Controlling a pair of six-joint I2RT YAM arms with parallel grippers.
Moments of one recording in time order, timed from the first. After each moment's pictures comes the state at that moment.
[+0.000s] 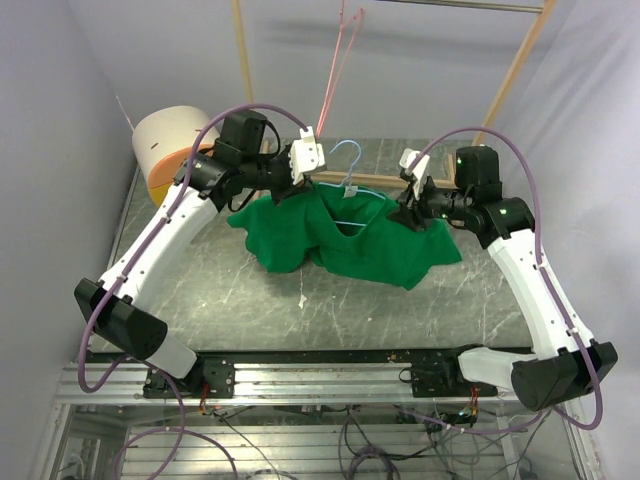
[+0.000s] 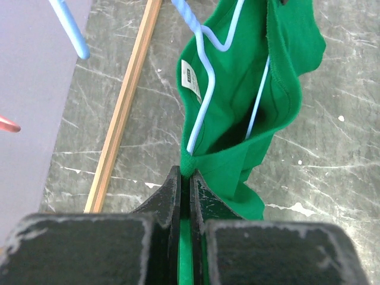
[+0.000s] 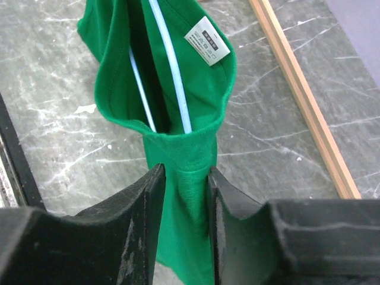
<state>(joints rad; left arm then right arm) -0.52 1.52 1.69 -0.75 0.63 0.70 0.26 1.21 1.34 -0.75 -0.68 -0.61</state>
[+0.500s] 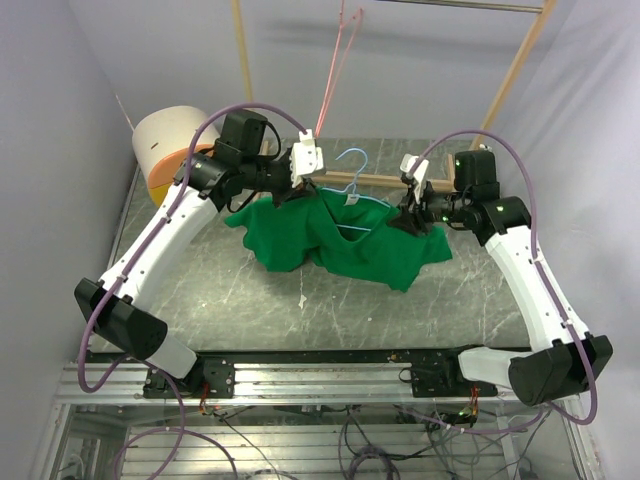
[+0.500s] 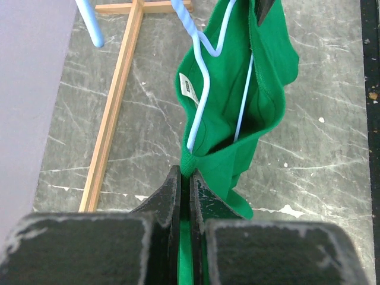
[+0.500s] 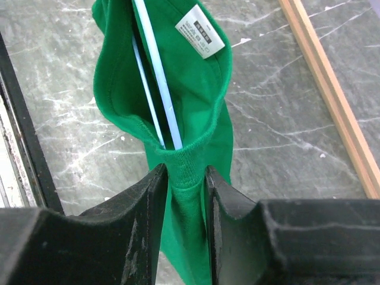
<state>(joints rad) -0.52 1.52 1.69 -0.77 0.71 0.74 0.23 1.24 1.32 -0.80 -0.74 -0.63</state>
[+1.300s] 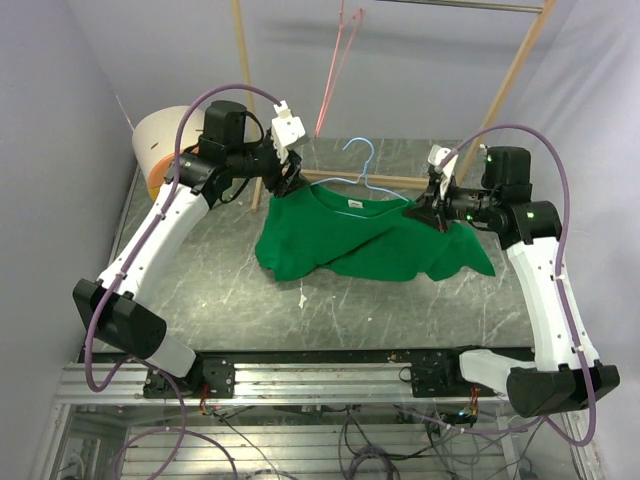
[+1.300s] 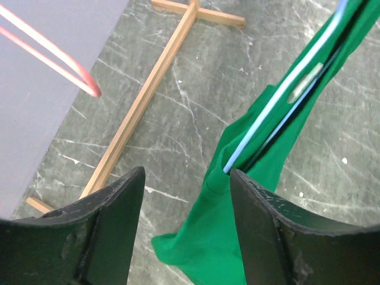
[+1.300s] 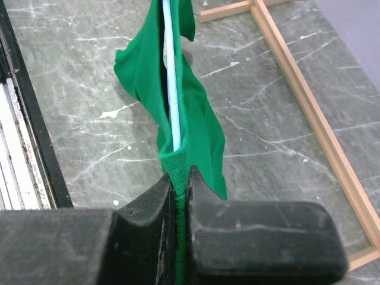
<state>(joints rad) -0.42 1.51 1.63 -0.58 0.68 0.50 0.12 1.18 1.40 -0.90 -0.87 -0.65</state>
